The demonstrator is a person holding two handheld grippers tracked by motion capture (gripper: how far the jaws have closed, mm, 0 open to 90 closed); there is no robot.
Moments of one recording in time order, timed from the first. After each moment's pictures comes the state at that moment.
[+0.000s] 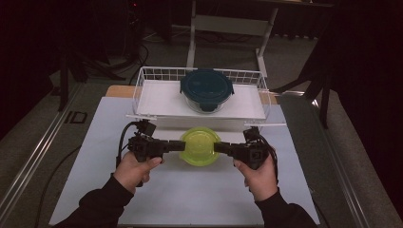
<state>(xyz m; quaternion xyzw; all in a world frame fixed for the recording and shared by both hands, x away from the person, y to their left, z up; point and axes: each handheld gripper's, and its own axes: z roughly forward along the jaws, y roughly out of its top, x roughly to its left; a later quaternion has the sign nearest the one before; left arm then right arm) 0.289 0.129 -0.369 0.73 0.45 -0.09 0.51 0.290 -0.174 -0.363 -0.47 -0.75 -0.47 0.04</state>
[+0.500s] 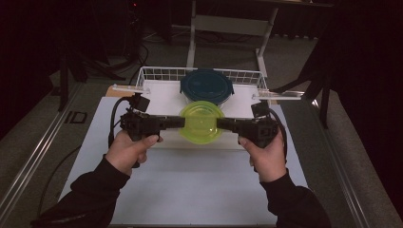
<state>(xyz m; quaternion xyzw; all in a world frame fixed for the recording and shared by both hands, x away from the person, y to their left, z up) 0.299 0.135 -0.298 0.72 0.43 -0.06 0.54 0.303 -0.172 -0.293 -0.45 -0.74 -0.50 0.01</state>
